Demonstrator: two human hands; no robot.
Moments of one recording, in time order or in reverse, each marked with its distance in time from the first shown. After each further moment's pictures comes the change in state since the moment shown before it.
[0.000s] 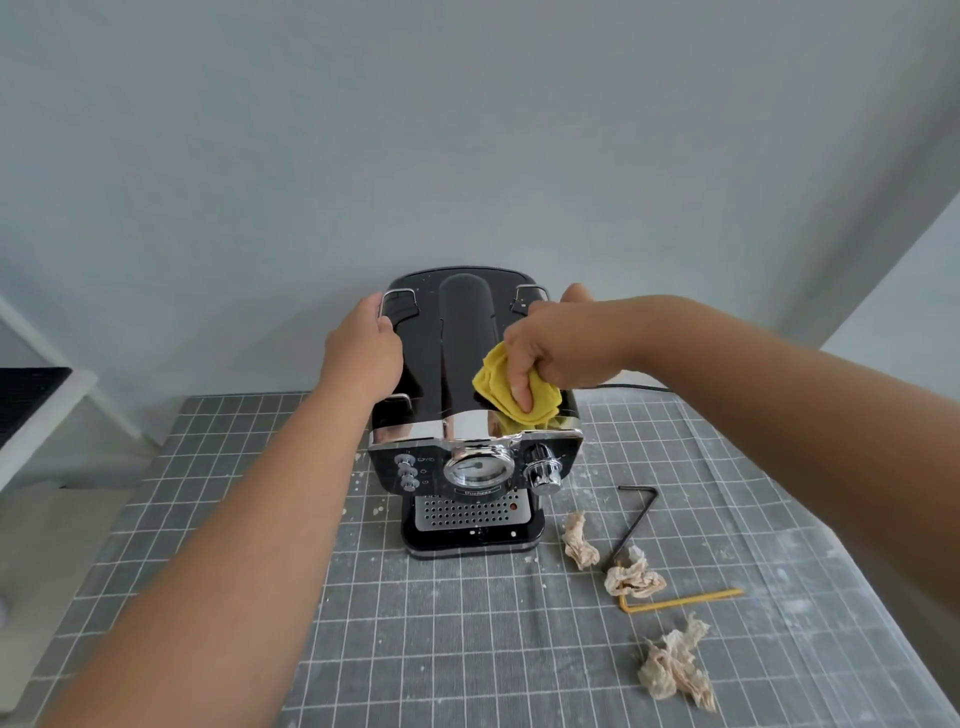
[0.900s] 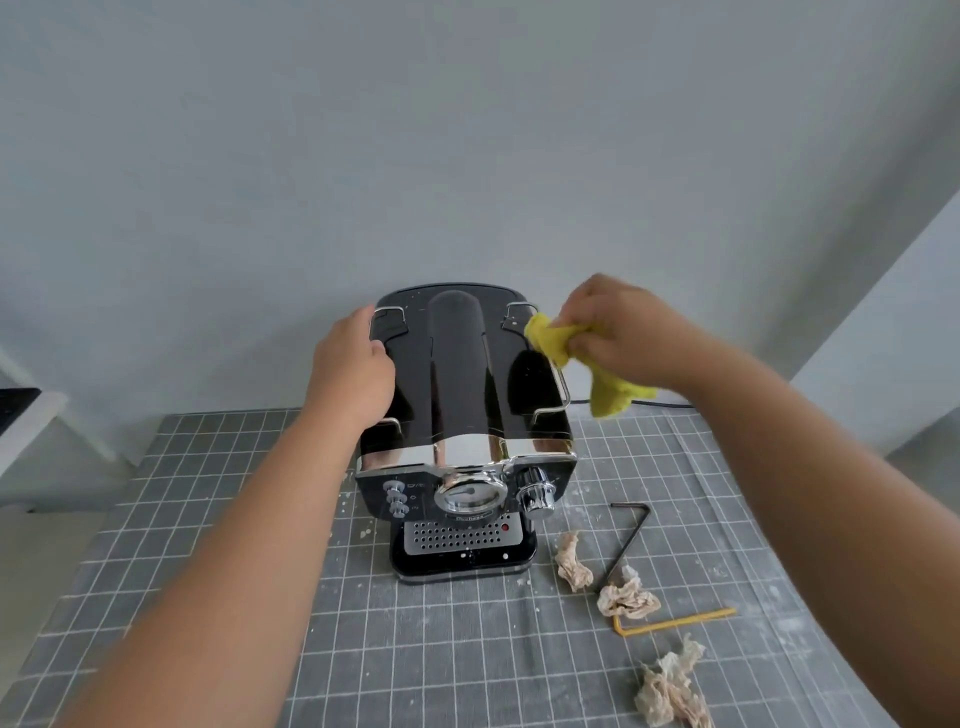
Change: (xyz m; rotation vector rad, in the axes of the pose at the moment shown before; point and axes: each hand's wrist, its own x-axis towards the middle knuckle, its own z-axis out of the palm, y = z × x) left_hand -0.001 0.004 -0.006 0.136 -0.004 0.105; right_hand -0.021 0.051 0.023 0.339 0.531 0.328
